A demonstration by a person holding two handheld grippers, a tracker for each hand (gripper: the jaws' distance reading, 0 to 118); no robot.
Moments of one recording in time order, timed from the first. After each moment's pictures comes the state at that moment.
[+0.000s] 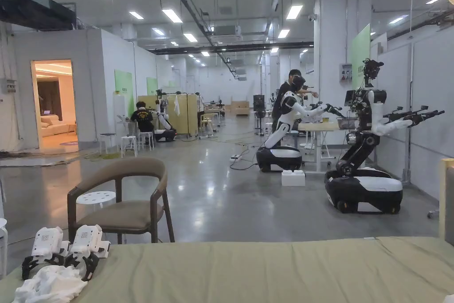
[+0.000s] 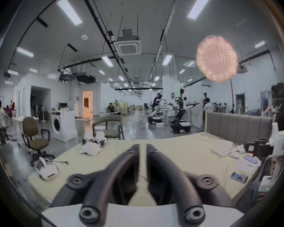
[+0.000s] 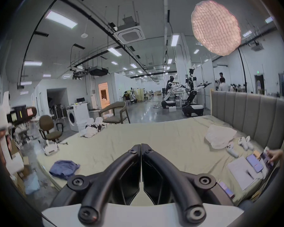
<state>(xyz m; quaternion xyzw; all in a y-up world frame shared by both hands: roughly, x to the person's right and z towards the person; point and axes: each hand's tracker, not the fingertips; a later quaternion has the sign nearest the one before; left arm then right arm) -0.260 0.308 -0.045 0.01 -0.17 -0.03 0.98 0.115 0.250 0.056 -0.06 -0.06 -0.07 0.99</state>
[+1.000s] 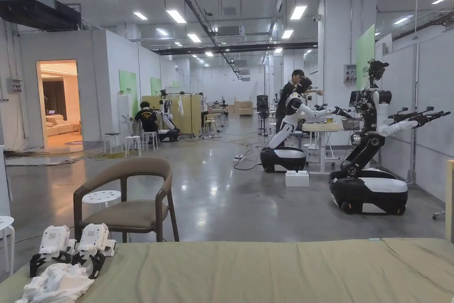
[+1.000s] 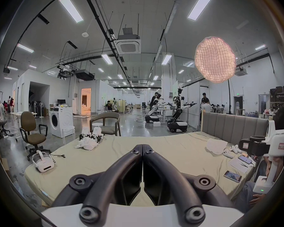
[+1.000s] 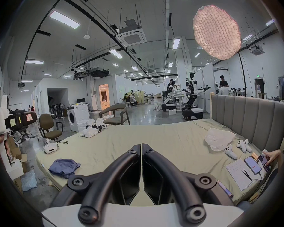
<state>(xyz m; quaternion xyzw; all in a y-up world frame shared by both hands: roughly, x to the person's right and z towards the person) -0.263 0.294 -0.018 0.00 -0.20 0.00 0.98 0.100 0.249 0.070 -0.05 -0.06 -0.05 1.00</state>
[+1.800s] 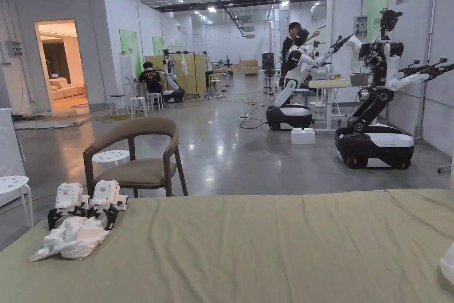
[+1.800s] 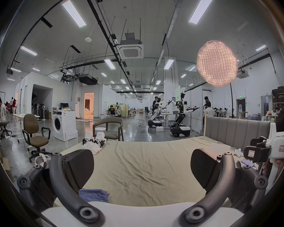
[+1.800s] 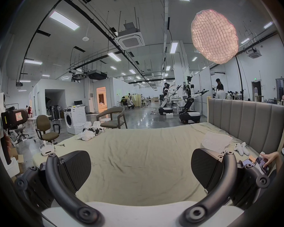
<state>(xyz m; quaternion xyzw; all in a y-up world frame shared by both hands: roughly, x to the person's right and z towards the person) -0.267 0.304 -0.014 0.02 -0.18 0.00 0.98 0.098 0.252 0.070 -0.04 -0.08 -0.04 1.00</state>
